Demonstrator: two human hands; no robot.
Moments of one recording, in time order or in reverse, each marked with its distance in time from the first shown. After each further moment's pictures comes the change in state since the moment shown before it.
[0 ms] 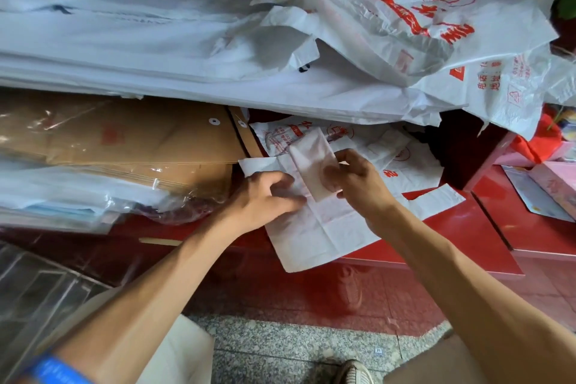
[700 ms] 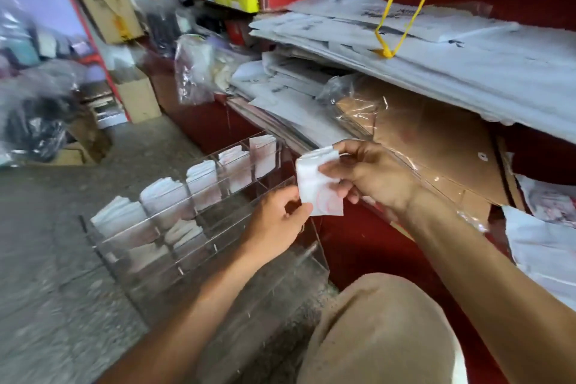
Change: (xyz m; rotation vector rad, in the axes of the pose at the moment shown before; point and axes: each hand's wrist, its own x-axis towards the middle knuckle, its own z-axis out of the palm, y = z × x) left_hand -0.281 -0.124 -0.158 -0.090 0.826 -0.285; right_hand -0.093 -0.147 0.308 0.083 -0.927 -0.142
